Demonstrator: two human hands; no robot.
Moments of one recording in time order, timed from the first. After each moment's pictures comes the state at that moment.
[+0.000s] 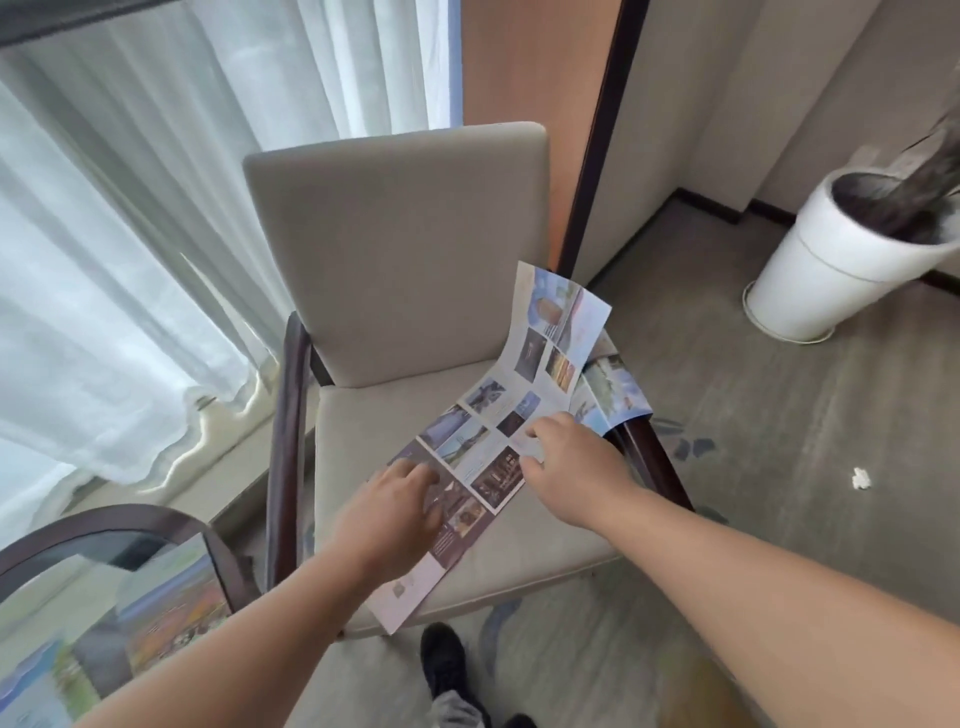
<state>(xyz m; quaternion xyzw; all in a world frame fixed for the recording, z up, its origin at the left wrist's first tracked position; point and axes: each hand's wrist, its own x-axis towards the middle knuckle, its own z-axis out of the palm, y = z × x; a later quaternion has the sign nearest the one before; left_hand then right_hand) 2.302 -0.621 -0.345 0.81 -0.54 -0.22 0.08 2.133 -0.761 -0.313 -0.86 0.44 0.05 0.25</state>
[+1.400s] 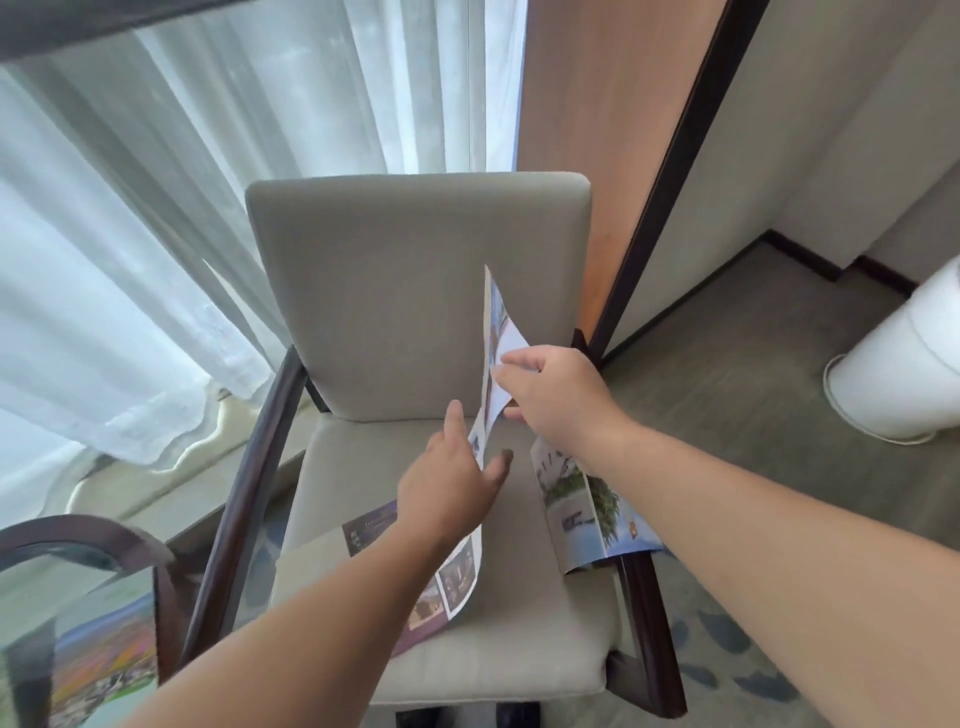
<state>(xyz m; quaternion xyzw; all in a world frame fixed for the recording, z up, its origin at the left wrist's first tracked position) 2.283 -0.833 -0.338 0.90 -0.32 -0.23 0.17 2.219 -0.945 -0.250 -0.72 0.42 -0.11 0.54</state>
